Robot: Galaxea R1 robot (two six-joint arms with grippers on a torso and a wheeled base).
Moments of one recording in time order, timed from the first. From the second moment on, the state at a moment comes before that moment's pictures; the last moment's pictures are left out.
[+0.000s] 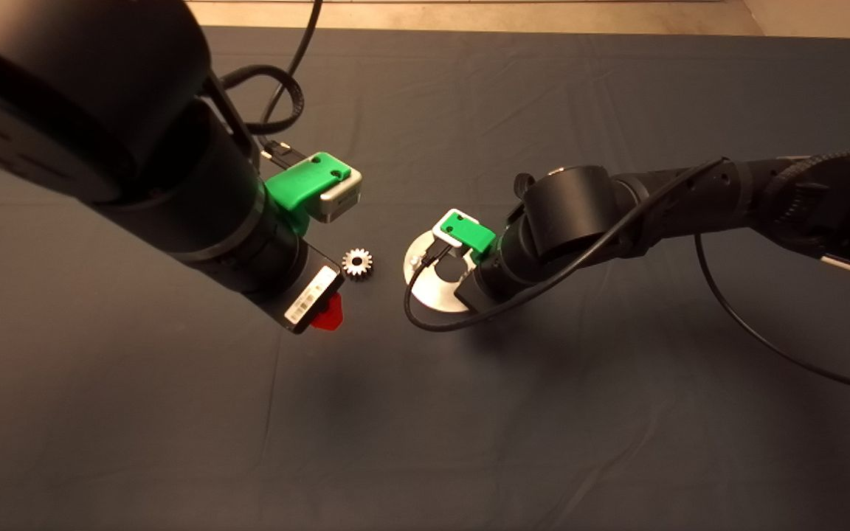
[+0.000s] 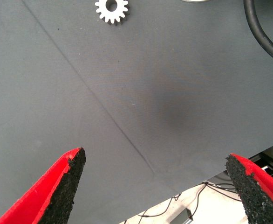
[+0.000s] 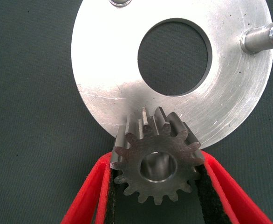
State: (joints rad) left arm -0.78 2.49 -0.62 0.09 1.53 -1.27; right arm 0.28 2.77 -1.03 -0.62 -1.53 0.92
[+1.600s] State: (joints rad) left arm -0.78 2.48 -0.62 0.09 1.53 -1.27; right arm 0.28 2.77 -1.03 -0.63 -1.53 0.89
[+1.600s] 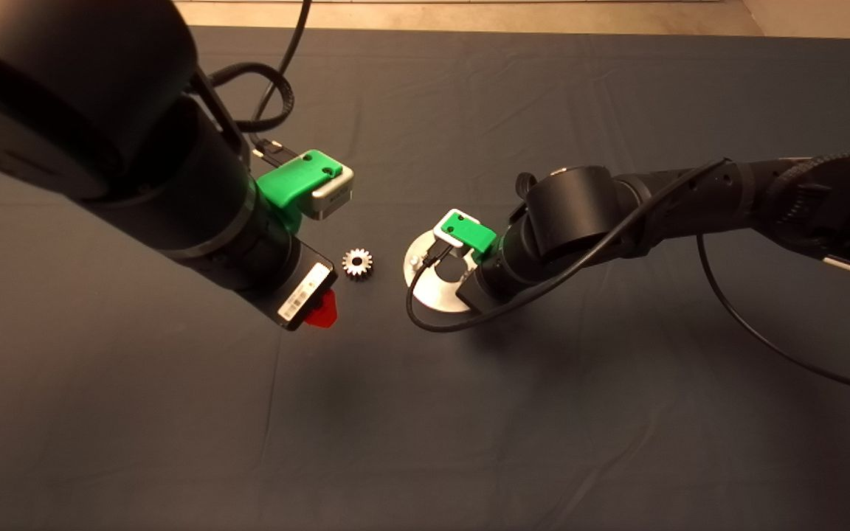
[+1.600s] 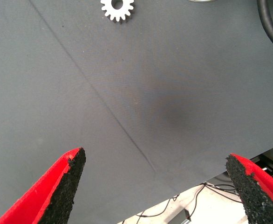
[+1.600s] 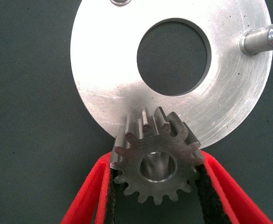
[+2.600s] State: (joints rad) left arm -0.78 2.46 -0.62 0.09 1.53 -1.27; right arm 0.28 2.75 -1.02 -0.62 -1.52 0.87
